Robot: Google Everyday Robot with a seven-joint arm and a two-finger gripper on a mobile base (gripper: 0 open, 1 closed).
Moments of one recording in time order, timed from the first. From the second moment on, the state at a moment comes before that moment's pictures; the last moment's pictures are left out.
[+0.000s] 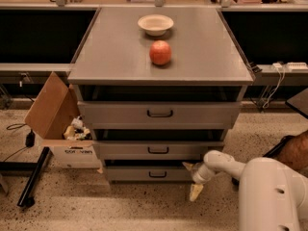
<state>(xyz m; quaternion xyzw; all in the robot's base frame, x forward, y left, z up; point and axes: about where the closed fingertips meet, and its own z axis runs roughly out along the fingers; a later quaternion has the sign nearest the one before) 0.599 -0.198 0.215 -0.73 0.65 0.10 0.19</state>
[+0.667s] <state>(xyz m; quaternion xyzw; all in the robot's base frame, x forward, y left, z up) 0.615 -0.173 0.176 -0.72 0.66 0.11 0.18</state>
